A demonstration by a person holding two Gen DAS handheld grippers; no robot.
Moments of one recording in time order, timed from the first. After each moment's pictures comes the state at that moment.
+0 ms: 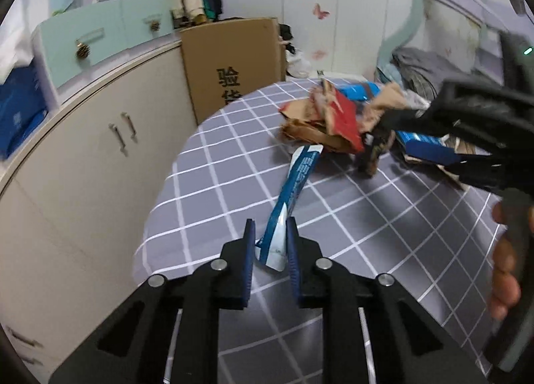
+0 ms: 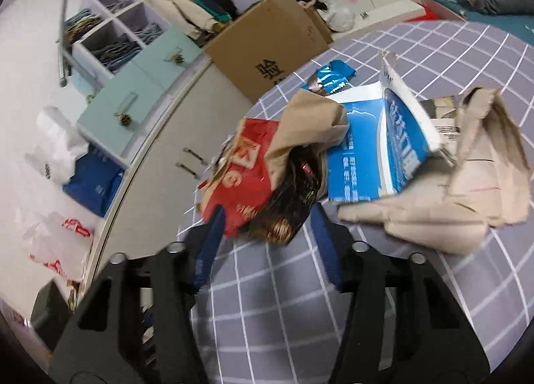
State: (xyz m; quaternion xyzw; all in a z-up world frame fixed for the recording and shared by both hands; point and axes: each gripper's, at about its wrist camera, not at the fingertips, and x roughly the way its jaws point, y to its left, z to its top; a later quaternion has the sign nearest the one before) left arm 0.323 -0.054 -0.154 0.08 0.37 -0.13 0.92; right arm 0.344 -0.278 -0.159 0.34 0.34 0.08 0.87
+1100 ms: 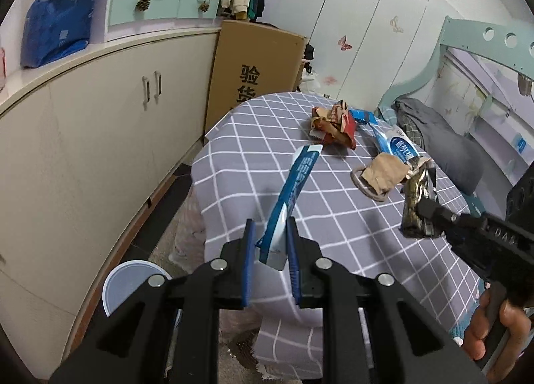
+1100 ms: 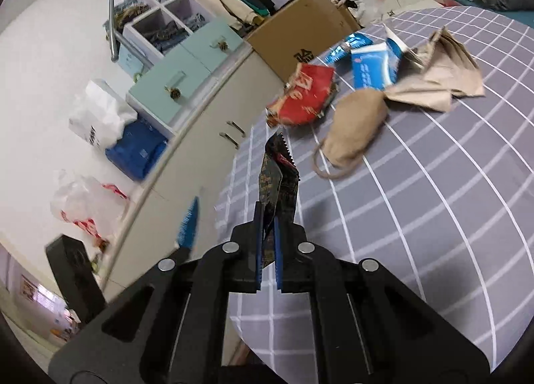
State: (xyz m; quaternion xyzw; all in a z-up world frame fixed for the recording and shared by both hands) left arm 0.224 0.037 -0.141 -0.07 0.36 -0.13 0.92; right arm 0.206 -0.237 -0.147 0.33 0.32 0.15 0.88
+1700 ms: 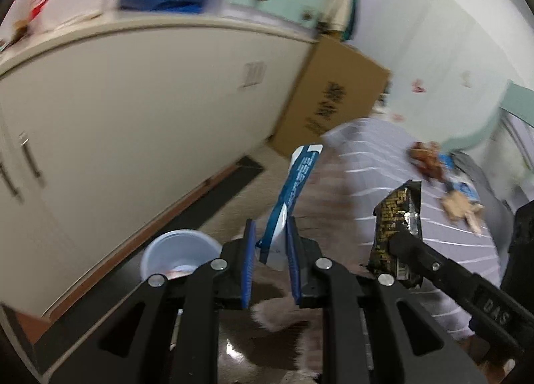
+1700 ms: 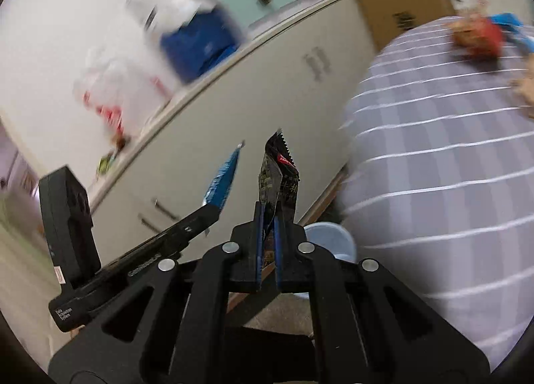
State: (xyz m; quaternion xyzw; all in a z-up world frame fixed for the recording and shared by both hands) left arm 0.184 0.181 -0.180 -0.18 0.36 0.02 0.91; right arm 0.204 -0.019 -0.179 0.18 0.37 0.31 0.86
